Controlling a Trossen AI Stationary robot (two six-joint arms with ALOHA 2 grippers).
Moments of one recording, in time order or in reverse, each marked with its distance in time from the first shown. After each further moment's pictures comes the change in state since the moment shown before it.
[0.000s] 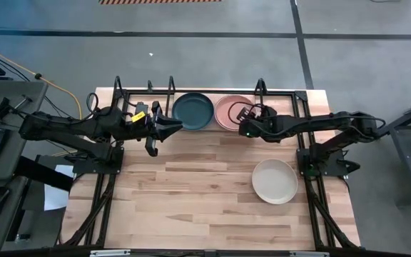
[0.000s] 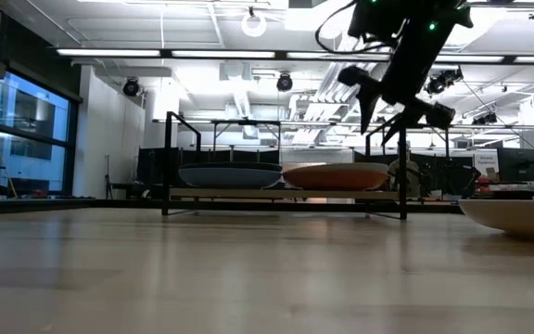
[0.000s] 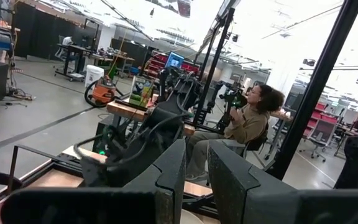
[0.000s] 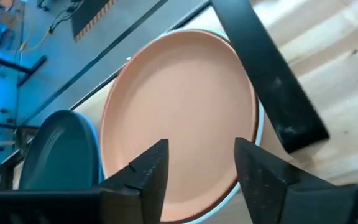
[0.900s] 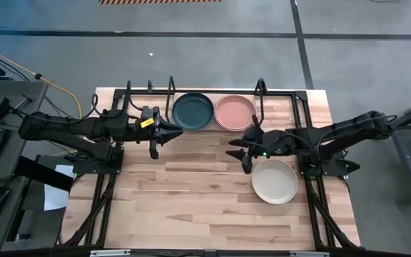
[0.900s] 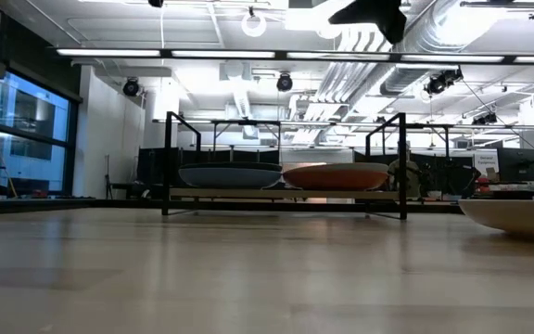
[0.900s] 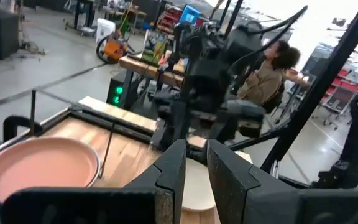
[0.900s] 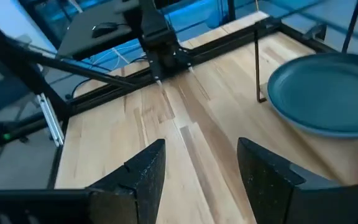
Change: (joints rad) left arm 0.000 -0.020 0.000 -0.225 -0.007 -0.060; right arm 0.331 -0.218 0.000 0.501 -0.404 -1.357
